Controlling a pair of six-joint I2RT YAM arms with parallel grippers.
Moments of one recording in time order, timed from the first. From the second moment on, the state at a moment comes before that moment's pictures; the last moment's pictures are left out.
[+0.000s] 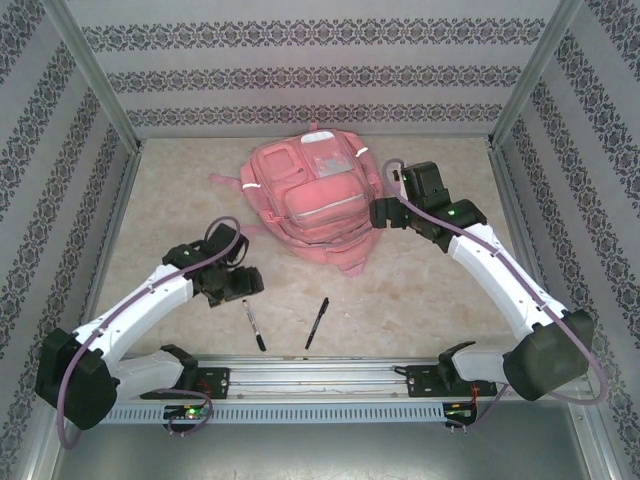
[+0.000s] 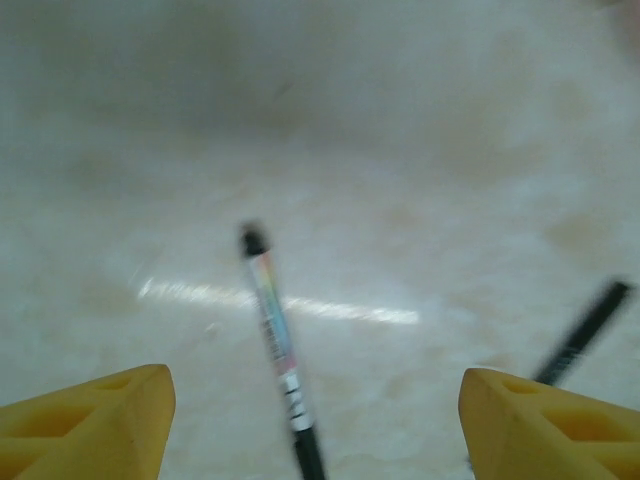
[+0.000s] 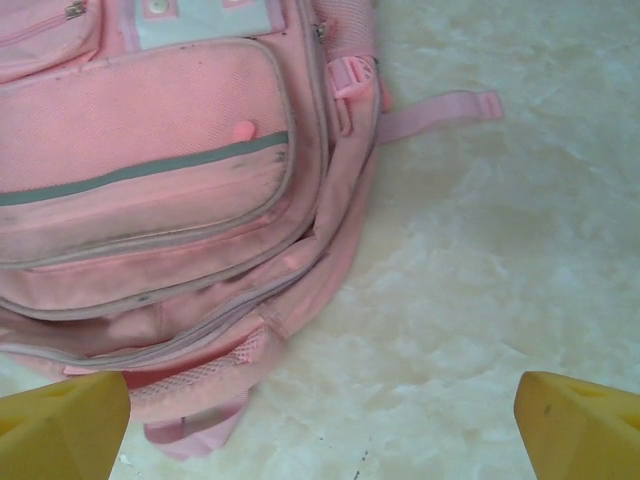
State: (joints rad) left arm -0.49 1.15 0.79 -0.96 0.08 -0.84; right arm 0.39 1.29 1.17 -0.72 0.10 0.21
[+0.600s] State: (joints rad) left arm -0.60 1.50 0.75 -0.84 0.10 -1.06; right arm 0.46 1.22 1.09 -0.54 -0.07 0.26
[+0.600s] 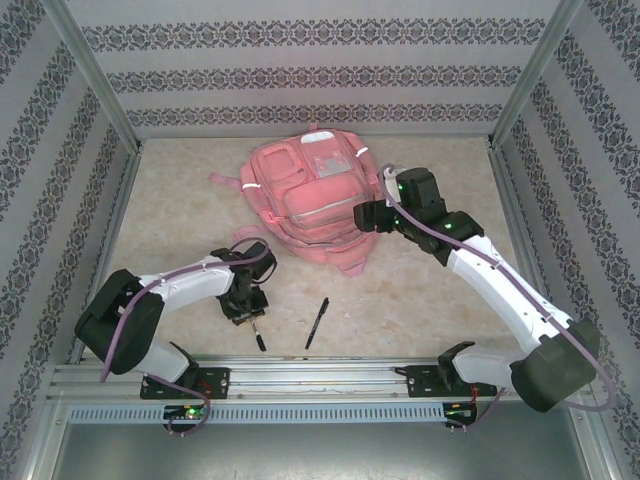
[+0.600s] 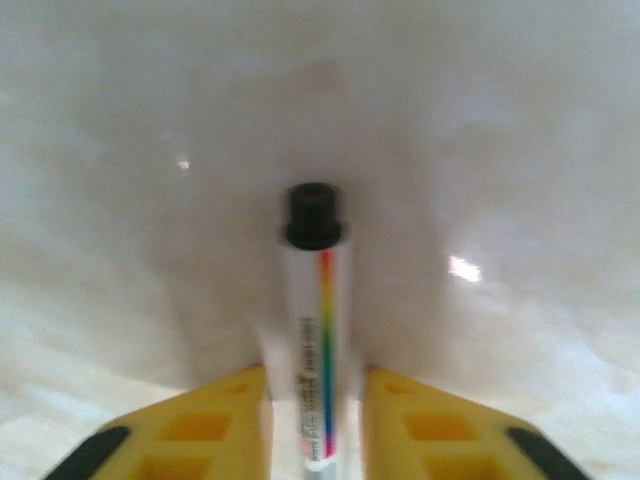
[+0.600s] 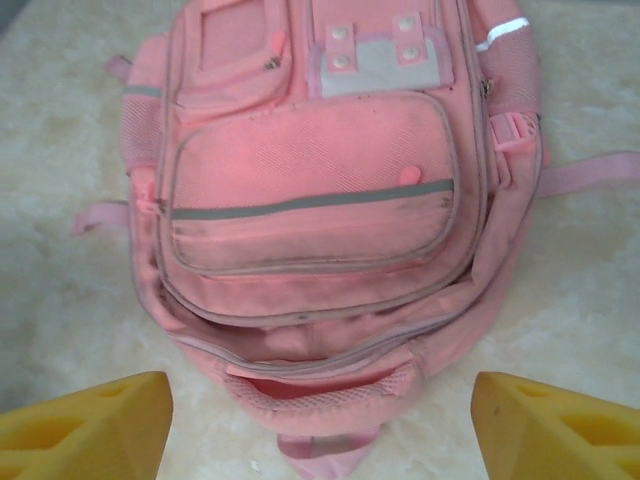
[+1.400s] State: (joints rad) left arm -0.60 1.35 1.07 -0.58 0.30 -0.90; right arm 0.64 1.37 0.93 -0.34 -0.78 0.42
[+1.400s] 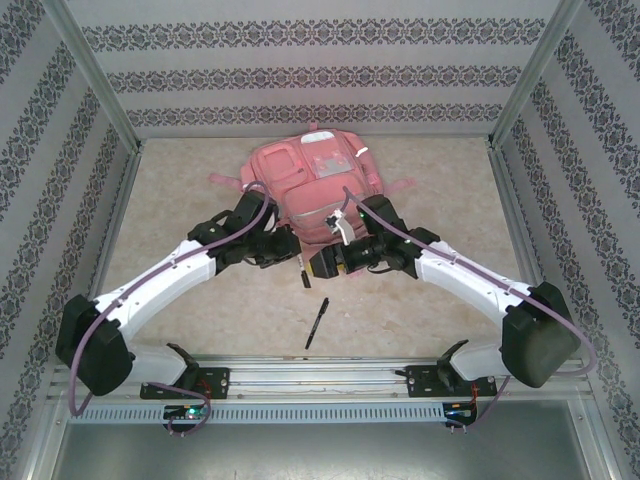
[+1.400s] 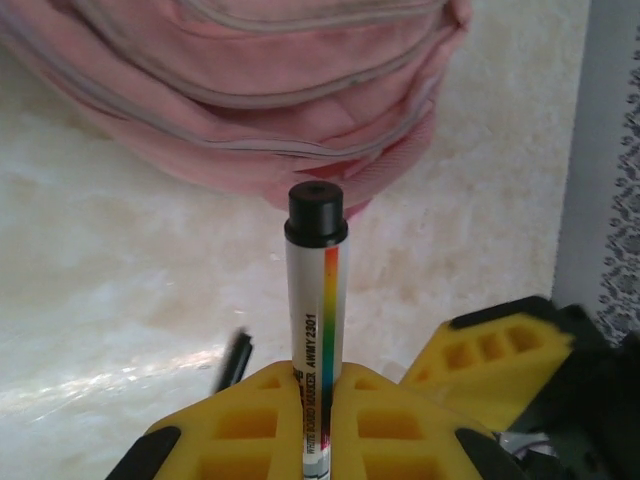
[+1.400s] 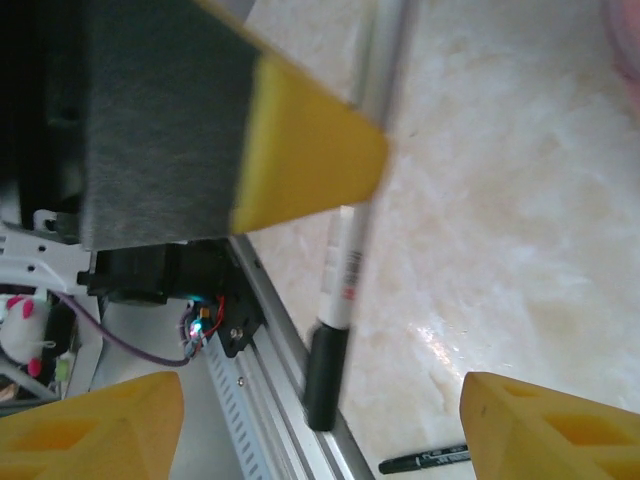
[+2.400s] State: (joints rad) left arm -0.59 1.36 0.97 -0.36 0.50 -1.00; right arm 0.63 1.39 0.82 -0.17 -0.74 0.50
